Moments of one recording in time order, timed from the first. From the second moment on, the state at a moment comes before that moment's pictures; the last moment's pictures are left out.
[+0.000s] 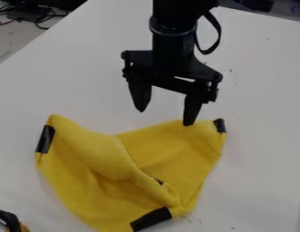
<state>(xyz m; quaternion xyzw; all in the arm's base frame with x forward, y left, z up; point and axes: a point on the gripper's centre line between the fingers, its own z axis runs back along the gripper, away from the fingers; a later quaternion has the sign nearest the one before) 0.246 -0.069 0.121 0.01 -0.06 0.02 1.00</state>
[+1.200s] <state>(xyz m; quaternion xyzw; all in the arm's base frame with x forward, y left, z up) 0.188 0.086 0.079 0.01 -0.04 0.16 0.99</state>
